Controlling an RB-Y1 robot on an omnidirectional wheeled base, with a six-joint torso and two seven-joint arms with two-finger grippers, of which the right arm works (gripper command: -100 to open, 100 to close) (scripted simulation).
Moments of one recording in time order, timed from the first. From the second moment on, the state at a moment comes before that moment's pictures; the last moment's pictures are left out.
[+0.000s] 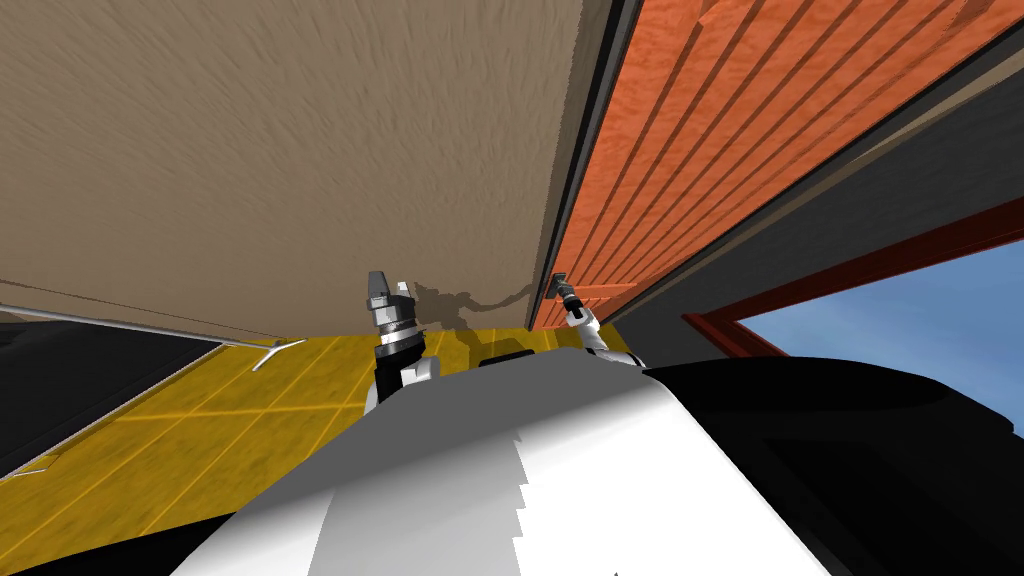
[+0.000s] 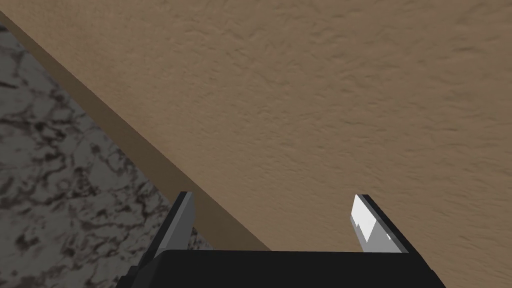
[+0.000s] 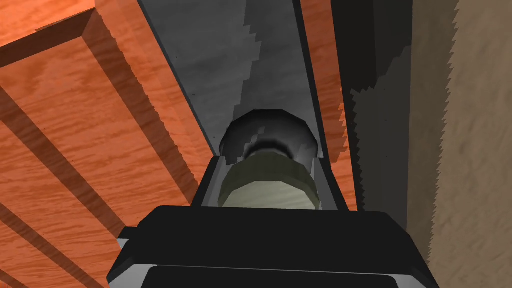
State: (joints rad) arm -0.18 -0.27 -0.38 -0.92 0.51 -0.51 0.63
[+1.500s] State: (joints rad) arm -0.22 -0.27 -0.35 -0.87 0.30 -0.51 0.28
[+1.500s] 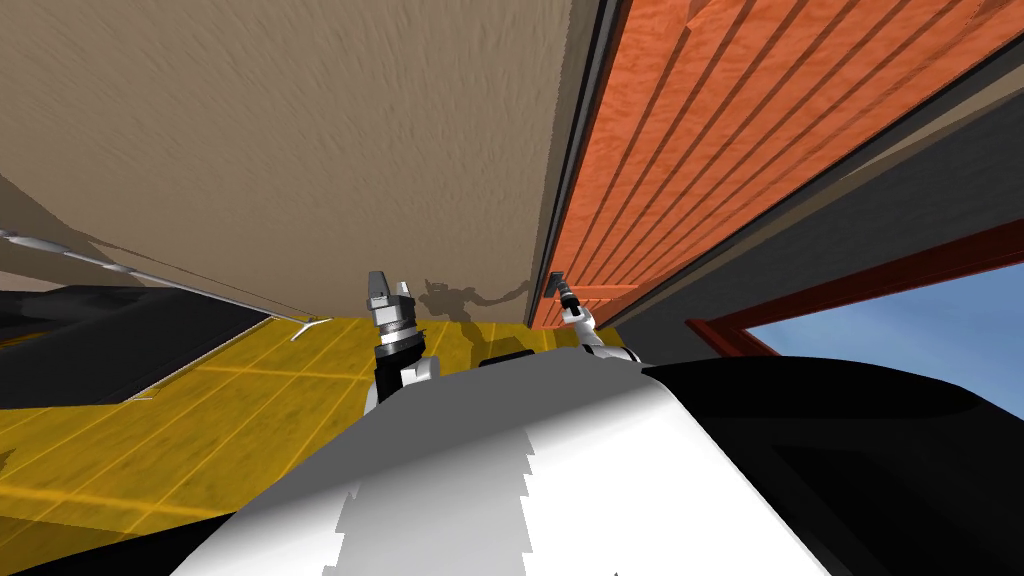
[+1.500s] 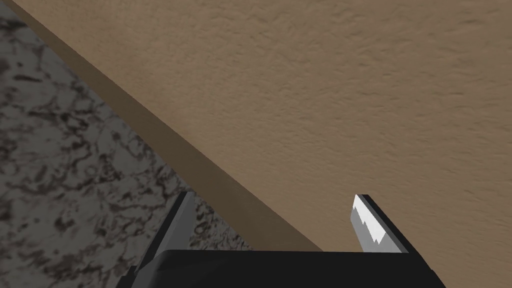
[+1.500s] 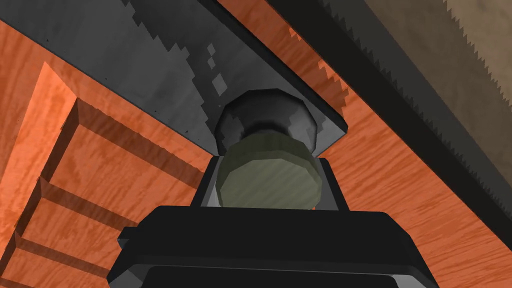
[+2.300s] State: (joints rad) arm -0.25 -0.26 -0.33 -0.84 0.17 -0.51 0.08
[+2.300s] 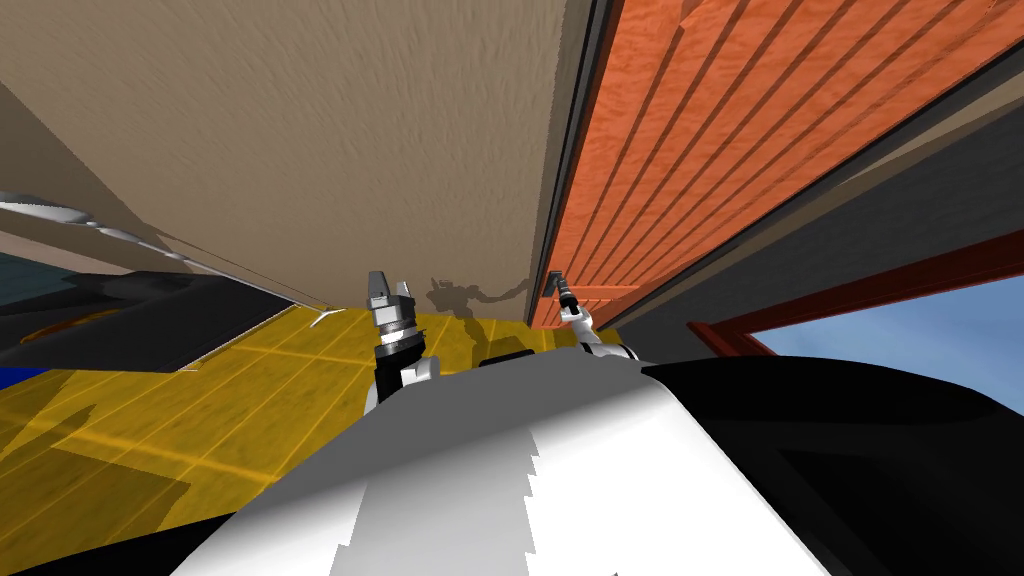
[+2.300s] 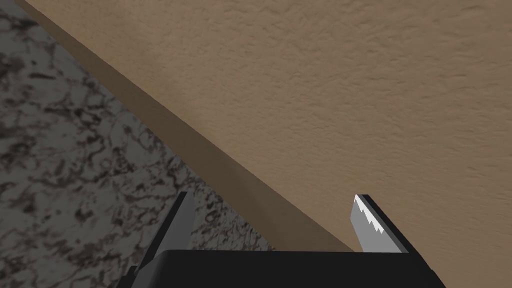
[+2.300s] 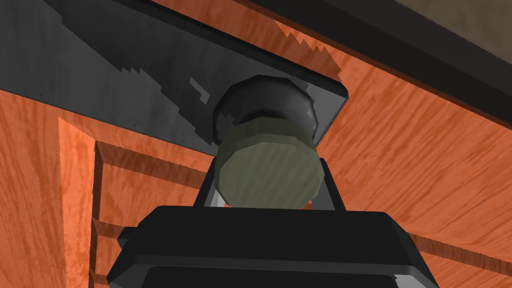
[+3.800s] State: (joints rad) arm -0.29 -0.25 -0.29 -0.80 -0.07 -0.49 -0.27
